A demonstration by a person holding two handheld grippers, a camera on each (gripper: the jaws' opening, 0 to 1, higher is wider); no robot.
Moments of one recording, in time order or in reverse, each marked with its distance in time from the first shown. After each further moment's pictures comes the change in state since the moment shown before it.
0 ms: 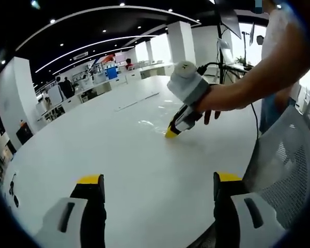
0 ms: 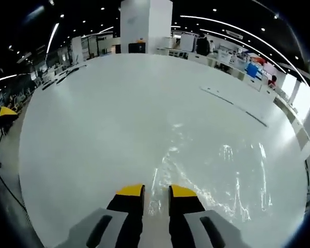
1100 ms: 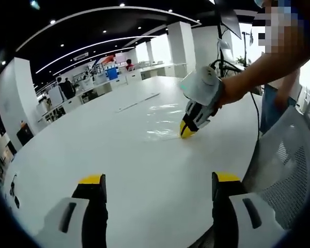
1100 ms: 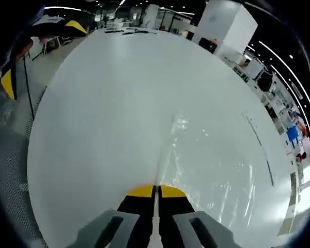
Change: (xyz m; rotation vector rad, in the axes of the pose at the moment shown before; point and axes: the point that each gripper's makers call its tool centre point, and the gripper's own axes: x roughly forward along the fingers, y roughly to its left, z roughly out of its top) left arm -0.002 0.001 0.005 0.008 -0.008 0.006; right arm -0.035 0.005 -0.038 -0.667 0.128 0.194
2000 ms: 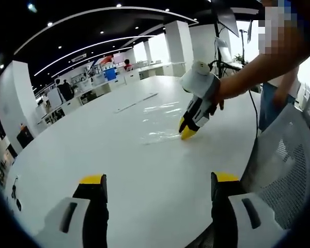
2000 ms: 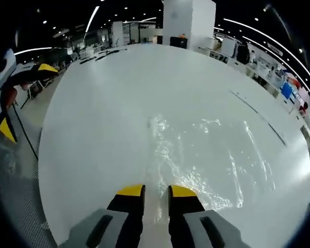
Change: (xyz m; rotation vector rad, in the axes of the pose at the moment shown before) left arm -0.002 -0.003 -0.001 0.015 0.010 -0.003; right arm 0.004 -0.006 0.000 0.408 -0.144 0.032
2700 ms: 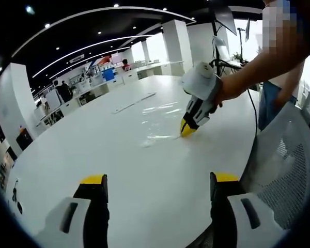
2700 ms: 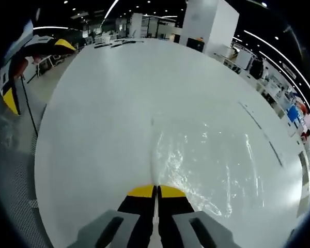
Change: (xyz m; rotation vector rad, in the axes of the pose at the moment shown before) left arm 0.003 -0.003 0.003 0.020 0.005 -0.011; right arm -0.008 0.003 -0.007 -0.212 0.047 -0.004
